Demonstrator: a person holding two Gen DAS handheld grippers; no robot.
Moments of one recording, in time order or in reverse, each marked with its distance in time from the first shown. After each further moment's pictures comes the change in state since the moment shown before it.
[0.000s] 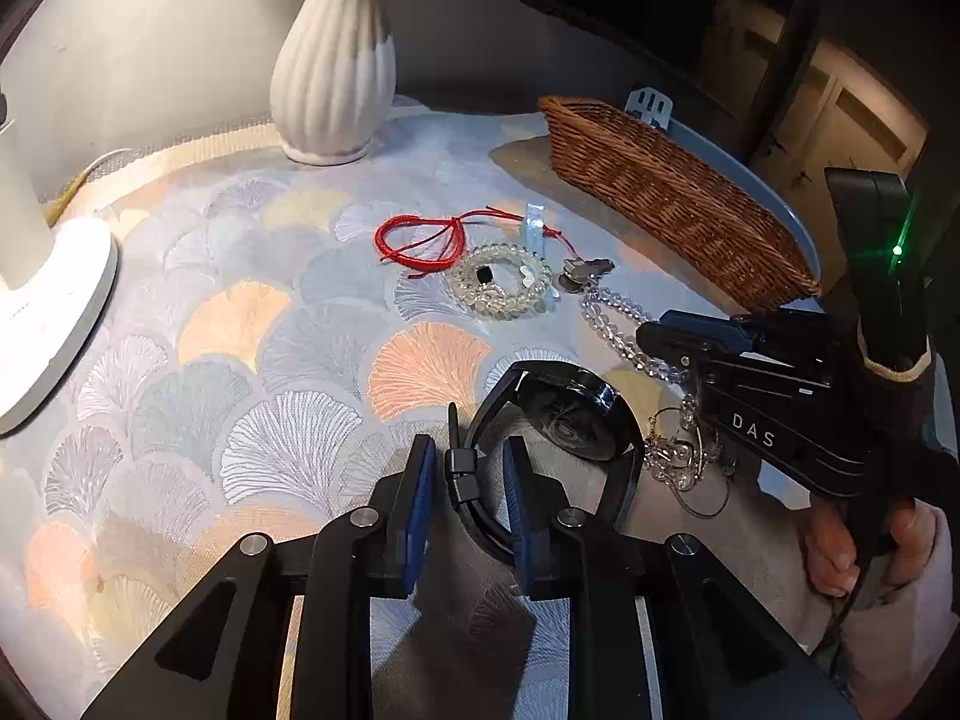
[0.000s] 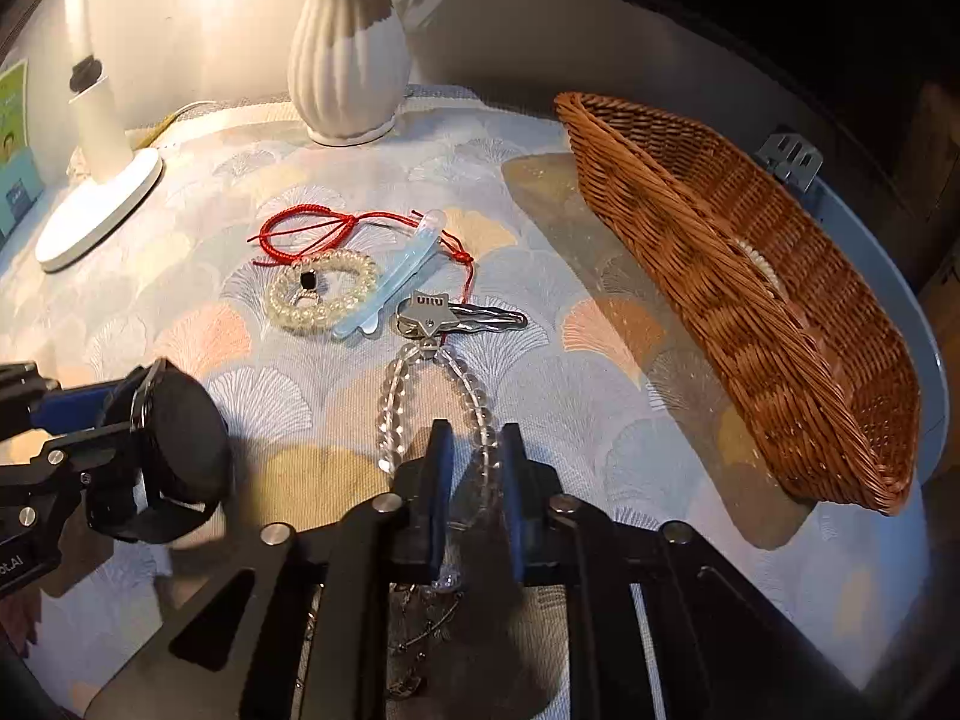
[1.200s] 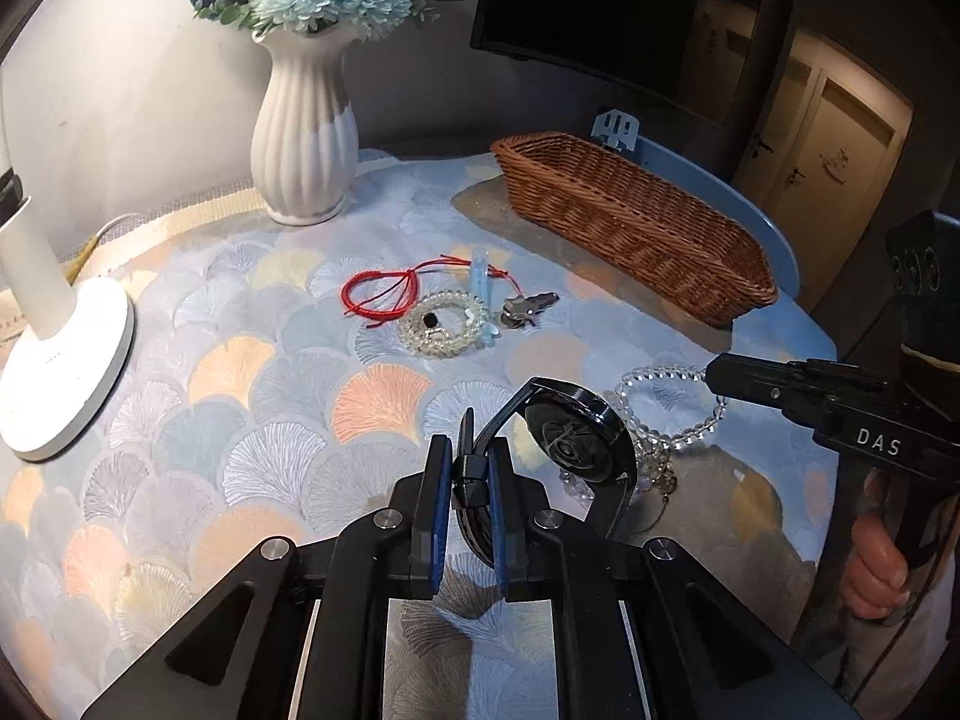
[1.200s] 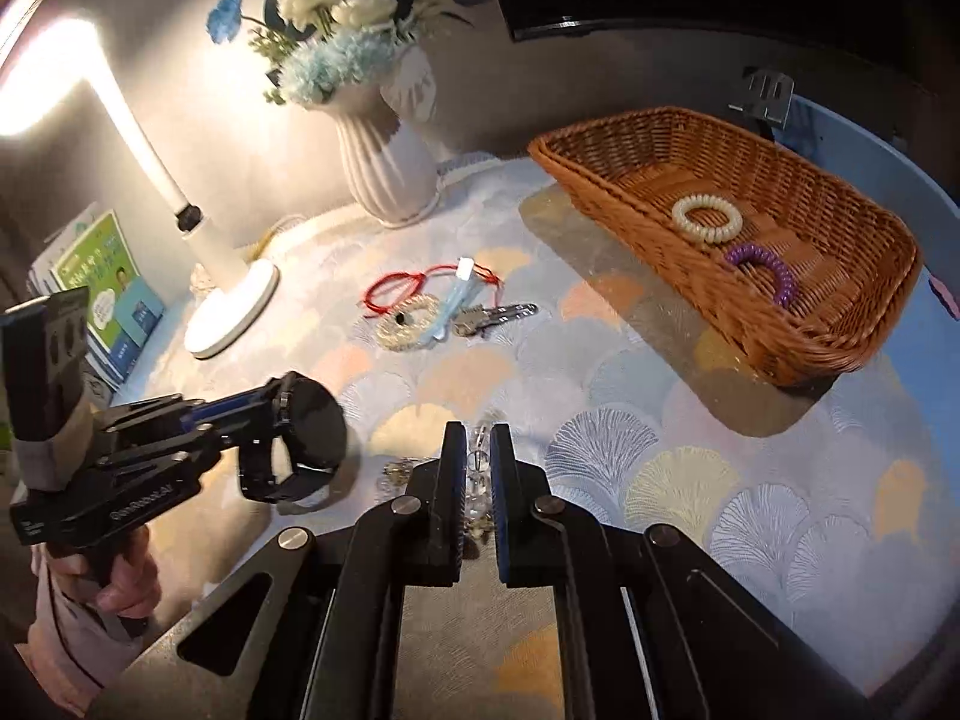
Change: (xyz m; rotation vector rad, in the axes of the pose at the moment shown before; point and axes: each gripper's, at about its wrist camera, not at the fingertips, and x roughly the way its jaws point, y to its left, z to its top) left arm -0.037 -0.036 0.007 0.051 -0.068 0.028; right arm -0.083 -0.070 -0.038 0.246 -0.112 0.376
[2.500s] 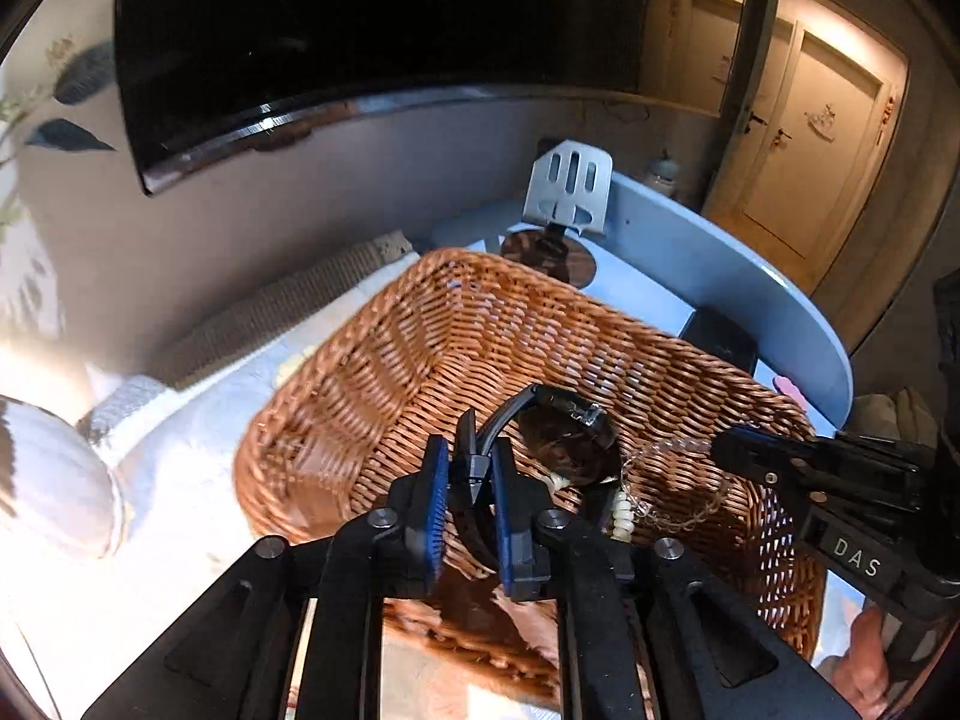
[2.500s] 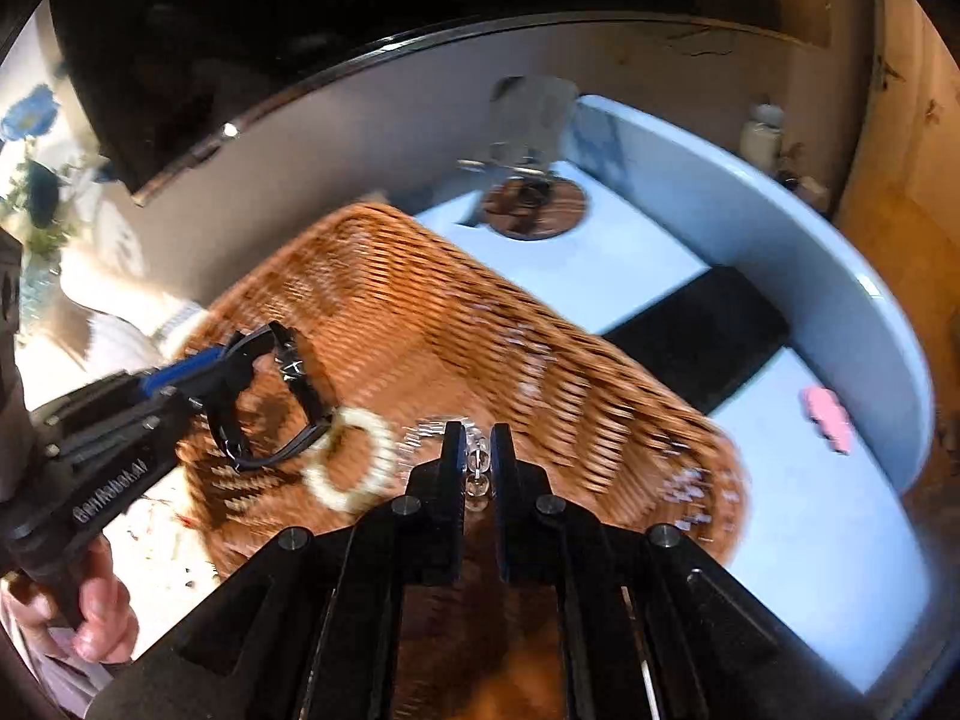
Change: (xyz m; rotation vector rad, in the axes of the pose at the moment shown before) left arm 0.177 -0.121 0.220 0.107 0.044 -0.019; right arm 0.036 -0.202 0.137 0.214 0.031 -0.330
